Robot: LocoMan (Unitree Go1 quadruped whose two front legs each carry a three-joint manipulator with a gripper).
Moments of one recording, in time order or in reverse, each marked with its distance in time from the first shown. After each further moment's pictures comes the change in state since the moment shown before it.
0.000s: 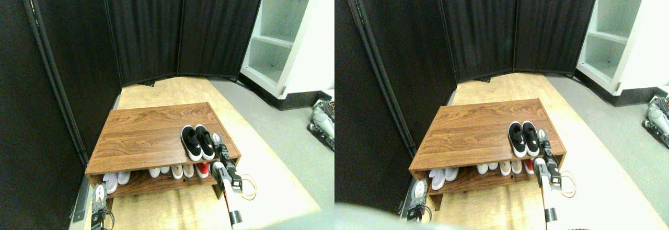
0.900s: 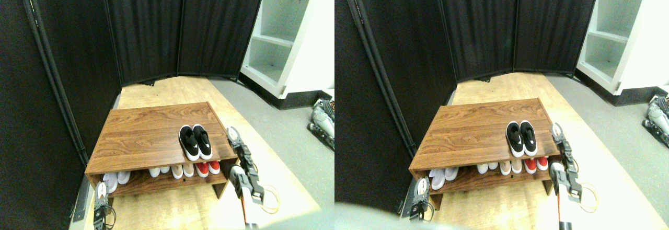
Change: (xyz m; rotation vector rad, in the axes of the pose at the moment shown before) right arm -0.043 0.029 0.068 -0.148 -0.044 0.291; left arm 0.008 0.001 -0.005 -0.042 0.009 0.025
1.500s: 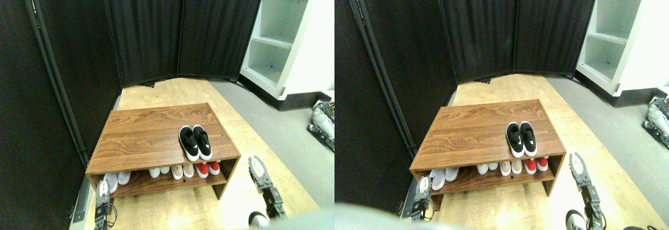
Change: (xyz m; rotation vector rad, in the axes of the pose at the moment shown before) right arm -0.090 -0.011 0.003 0.053 -0.023 0.026; left arm 0.002 -0.002 -0.002 0.005 0.018 0.019
